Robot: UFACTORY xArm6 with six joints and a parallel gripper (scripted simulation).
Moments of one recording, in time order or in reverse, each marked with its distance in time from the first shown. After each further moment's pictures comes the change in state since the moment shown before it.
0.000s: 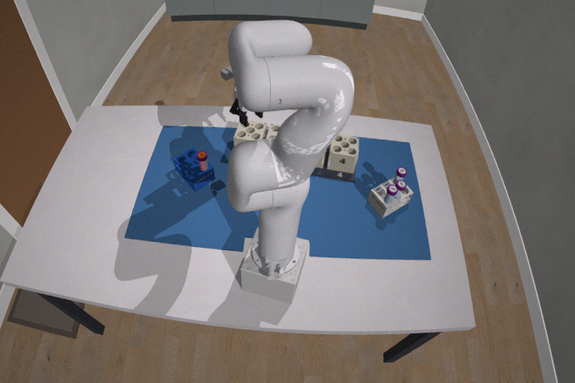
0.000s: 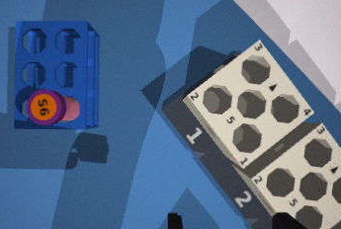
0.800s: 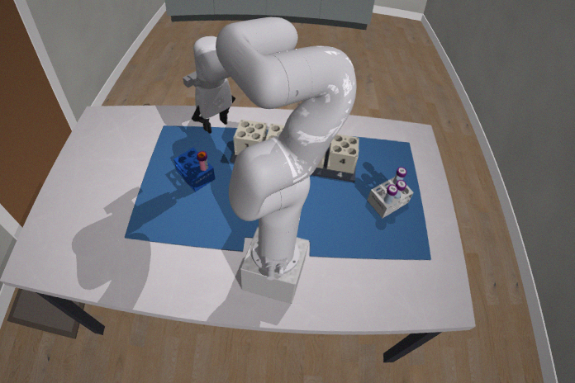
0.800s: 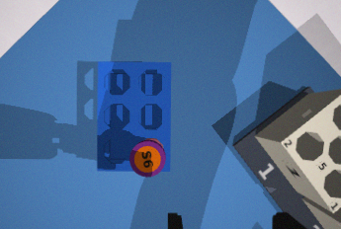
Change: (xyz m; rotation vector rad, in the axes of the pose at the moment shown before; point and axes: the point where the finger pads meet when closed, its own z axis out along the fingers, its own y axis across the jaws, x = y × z) arm 0.048 -0.099 0.000 0.000 0.000 0.000
